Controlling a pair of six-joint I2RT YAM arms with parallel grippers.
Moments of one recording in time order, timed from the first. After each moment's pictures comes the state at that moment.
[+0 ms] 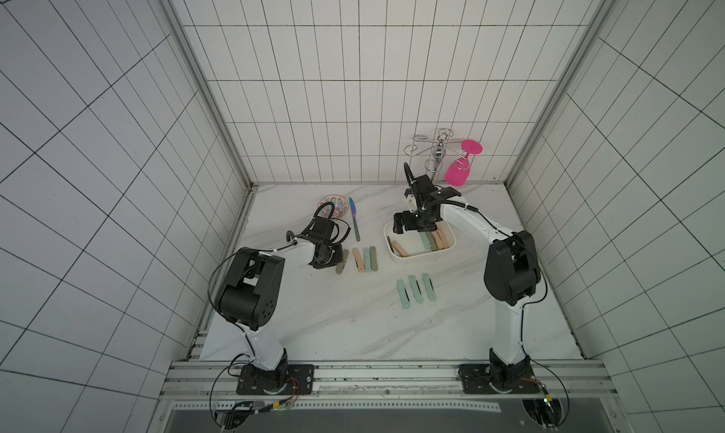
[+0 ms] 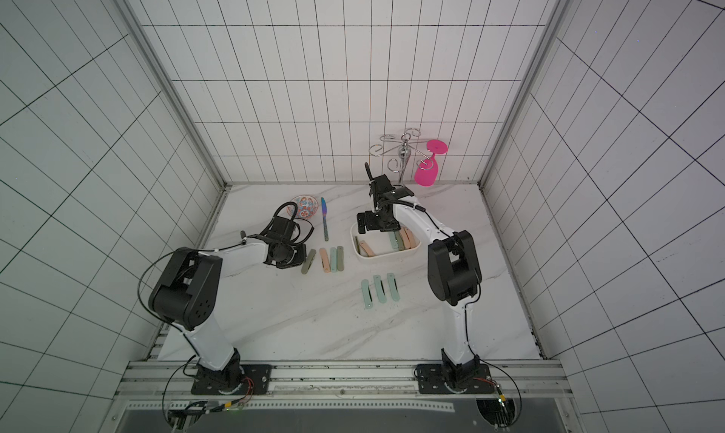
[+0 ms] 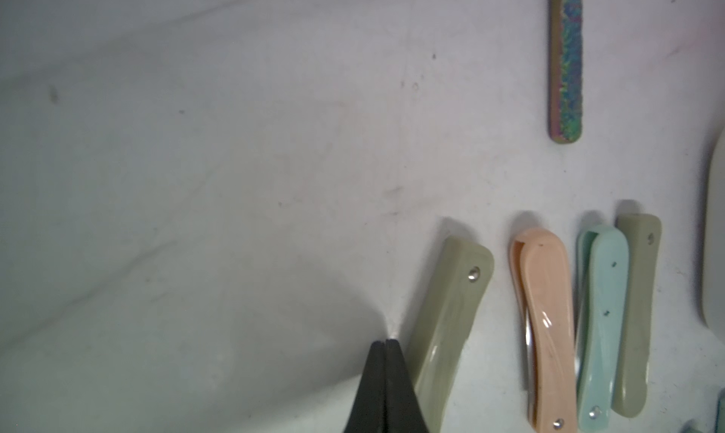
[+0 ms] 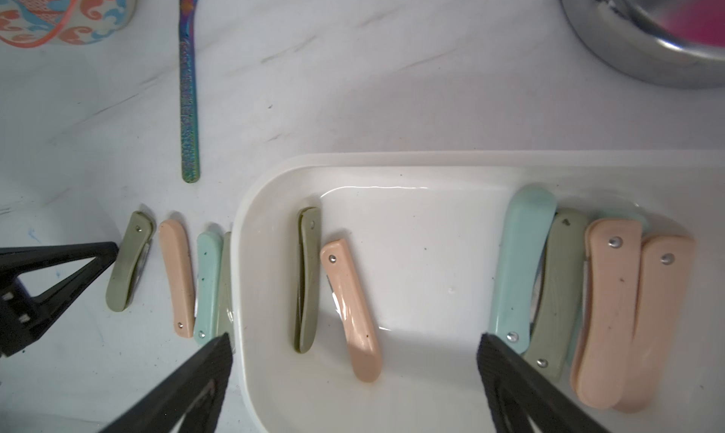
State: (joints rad) left arm -0.33 1.77 0.99 -0.34 0.15 -0.47; right arm 0.42 2.05 1.77 -0.89 -0.13 0.22
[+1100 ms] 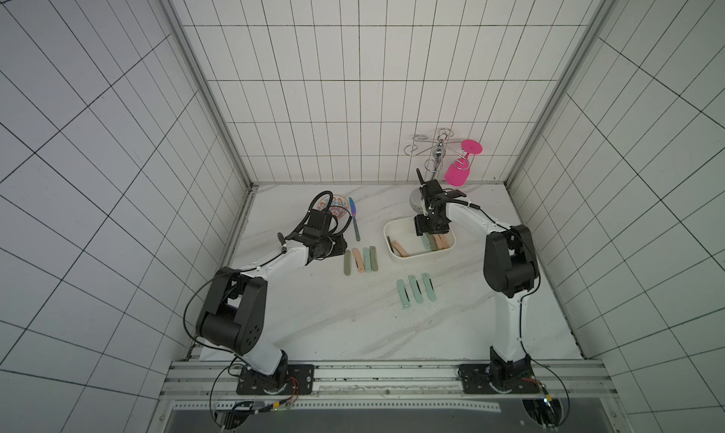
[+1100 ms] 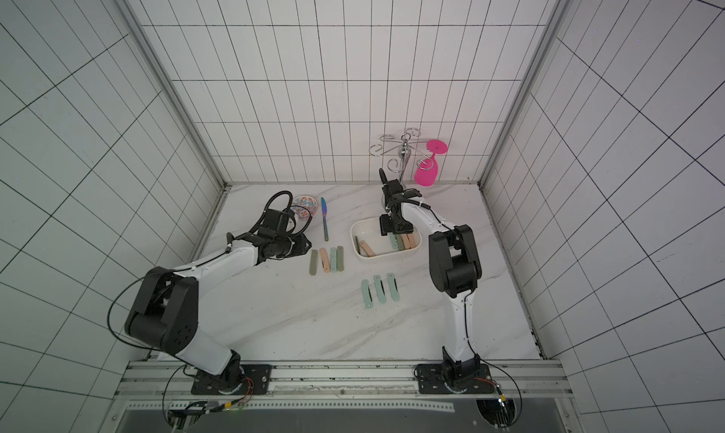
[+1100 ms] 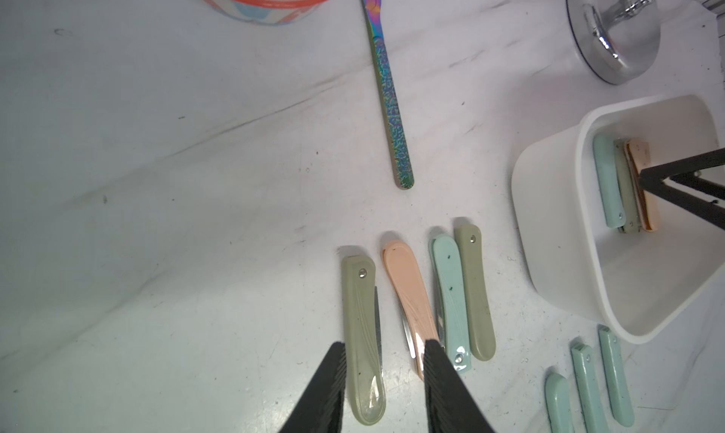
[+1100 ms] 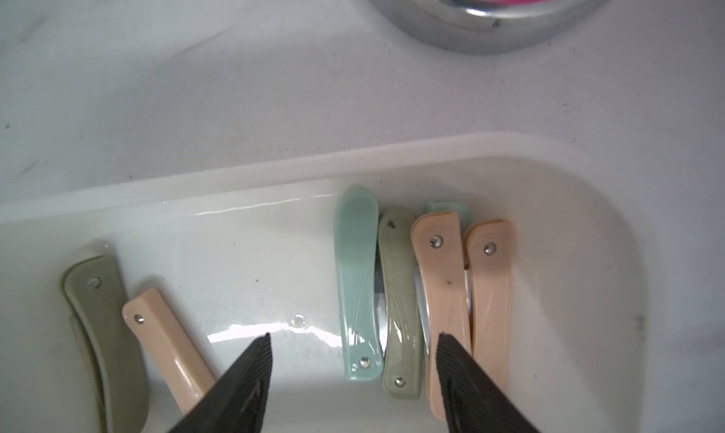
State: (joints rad) left arm -0.33 1.59 1.00 -0.32 0.20 -0.46; right arm 0.33 2.10 1.72 -0.87 0.07 0.19
